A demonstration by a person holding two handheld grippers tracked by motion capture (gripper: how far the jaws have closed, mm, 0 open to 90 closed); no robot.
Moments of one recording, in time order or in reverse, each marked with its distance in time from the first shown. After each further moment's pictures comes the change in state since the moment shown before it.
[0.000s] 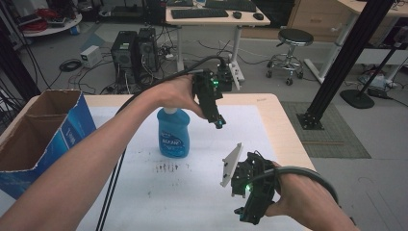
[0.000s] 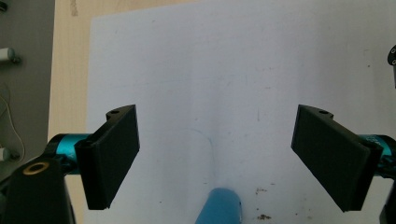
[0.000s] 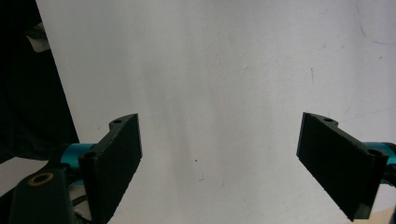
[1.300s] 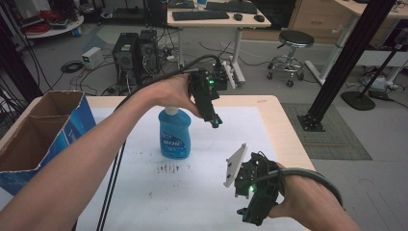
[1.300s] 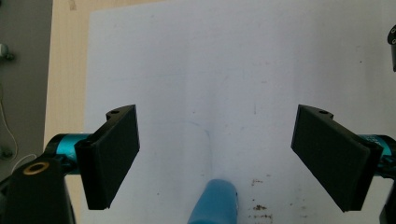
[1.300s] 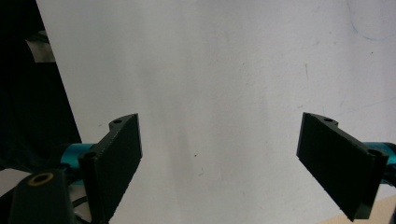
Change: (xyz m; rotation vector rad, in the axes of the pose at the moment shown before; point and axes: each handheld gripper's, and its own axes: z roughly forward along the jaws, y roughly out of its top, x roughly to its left) left arm 0.005 -0.011 -0.008 -0.002 -0.018 -0.015; right arm 0.002 -0.003 -0.006 -0.005 -0.018 0.016
